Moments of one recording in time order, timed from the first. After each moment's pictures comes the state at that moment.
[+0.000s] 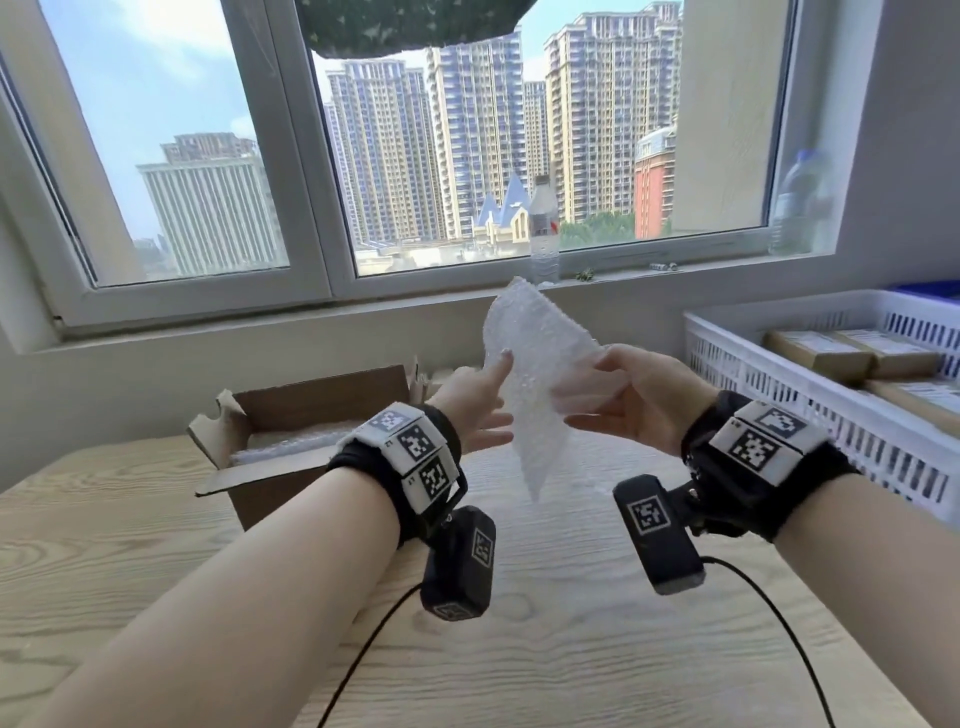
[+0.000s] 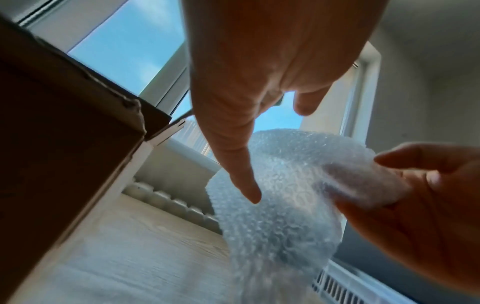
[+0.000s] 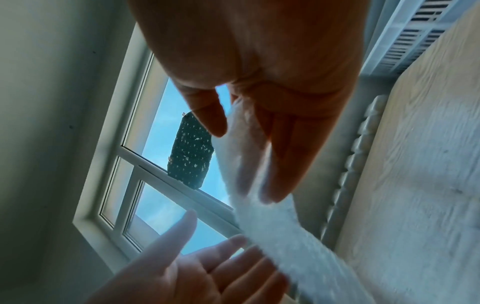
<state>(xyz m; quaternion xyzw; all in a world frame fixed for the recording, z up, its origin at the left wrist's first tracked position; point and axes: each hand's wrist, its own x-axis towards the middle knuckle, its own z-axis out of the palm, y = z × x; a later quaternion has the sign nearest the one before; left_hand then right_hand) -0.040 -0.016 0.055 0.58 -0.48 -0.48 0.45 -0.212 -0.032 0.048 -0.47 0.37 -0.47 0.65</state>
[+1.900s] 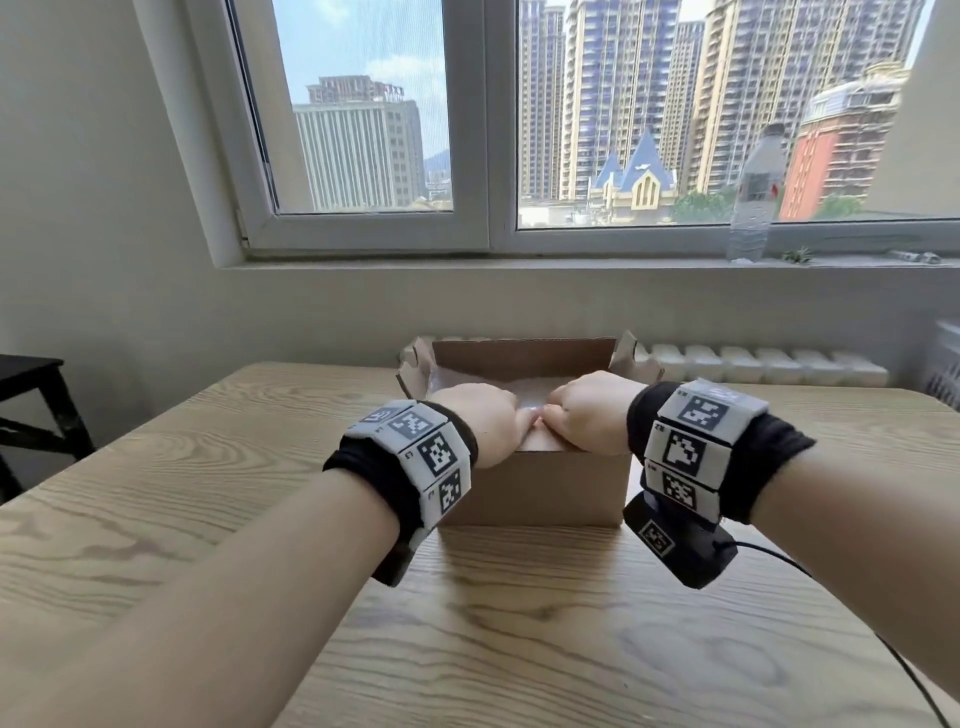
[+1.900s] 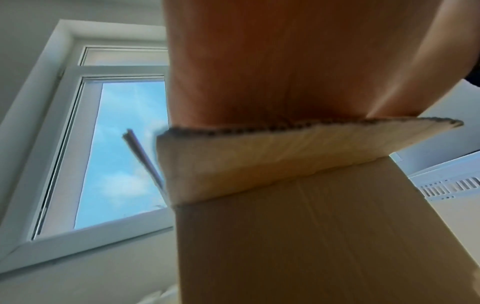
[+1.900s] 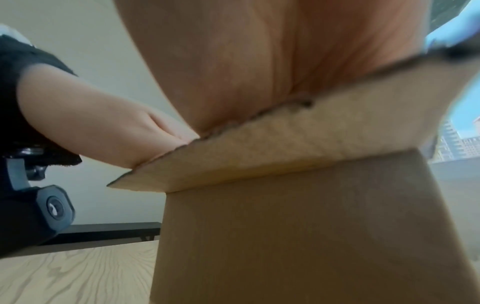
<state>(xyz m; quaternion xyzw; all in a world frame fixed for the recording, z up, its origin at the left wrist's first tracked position) 0.146 0.006 0.037 0.75 -0.67 0.00 -0.02 0.030 -0.045 0.045 -0.89 0.45 0.06 -0.01</state>
